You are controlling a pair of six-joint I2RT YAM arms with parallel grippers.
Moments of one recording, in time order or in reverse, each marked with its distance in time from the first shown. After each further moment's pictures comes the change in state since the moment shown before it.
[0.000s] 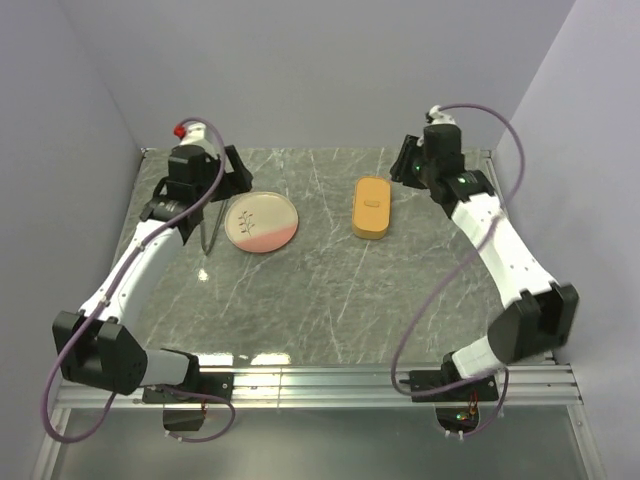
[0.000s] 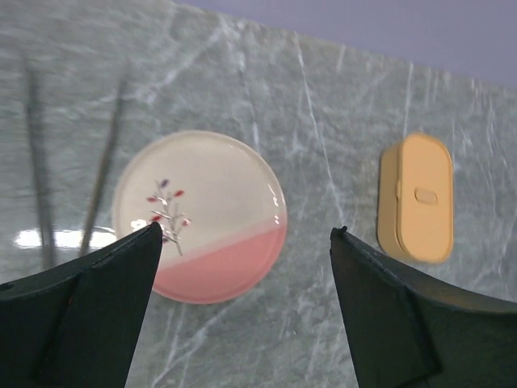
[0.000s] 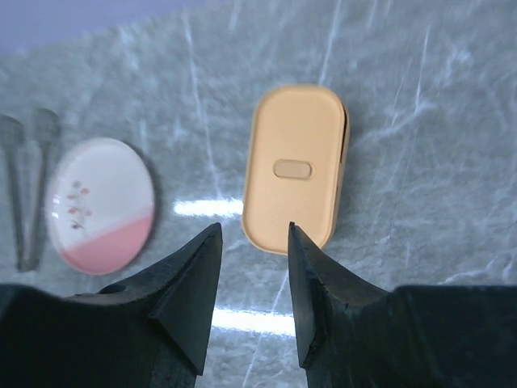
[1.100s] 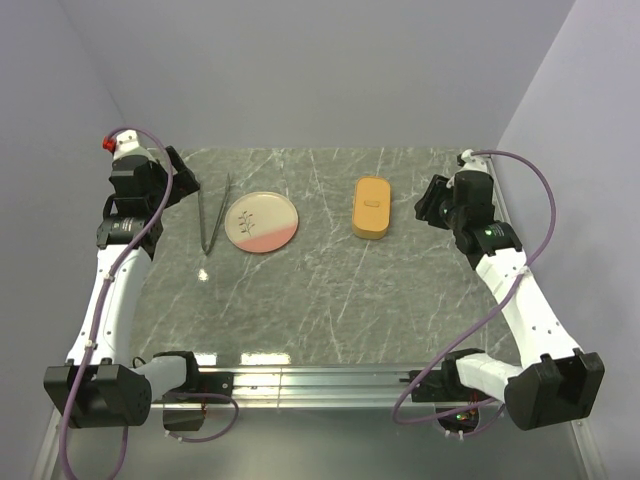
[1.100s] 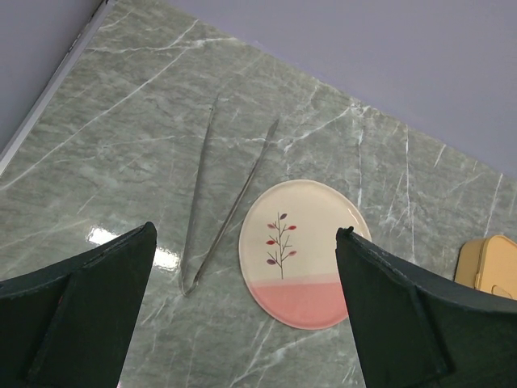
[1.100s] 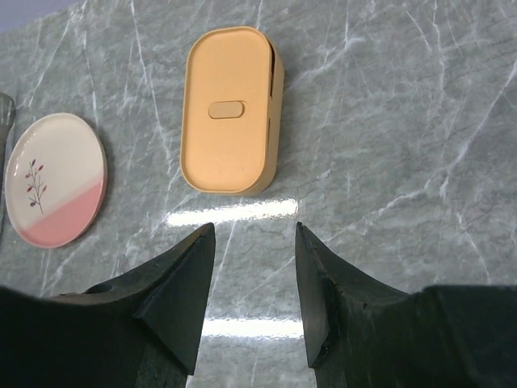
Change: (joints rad) left arm 0.280 -0.199 -0.054 -0.080 -0.095 0.016; right arm -0.112 -0.401 -0.426 0.073 -0.025 -0.010
